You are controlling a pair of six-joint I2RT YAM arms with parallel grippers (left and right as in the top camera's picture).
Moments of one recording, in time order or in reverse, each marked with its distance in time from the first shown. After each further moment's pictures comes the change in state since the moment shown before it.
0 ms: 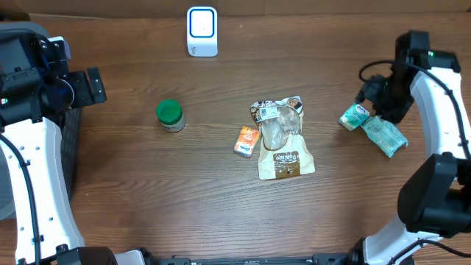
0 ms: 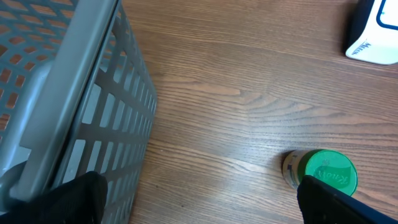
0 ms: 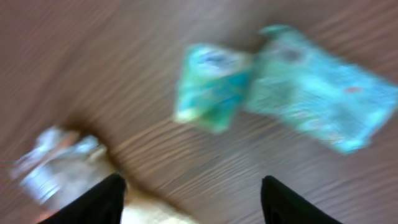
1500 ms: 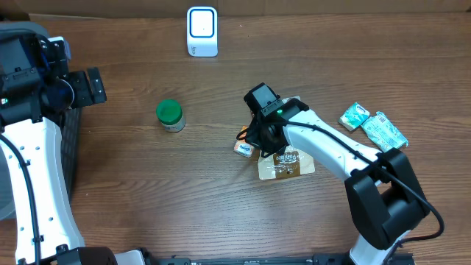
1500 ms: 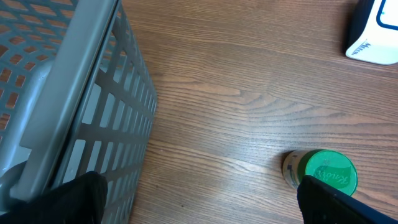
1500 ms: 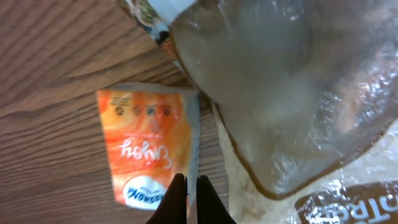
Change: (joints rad) left arm 0.000 0.000 0.000 0.000 0.000 0.000; right arm 0.733 0.027 -0.359 0.454 0.045 0.561
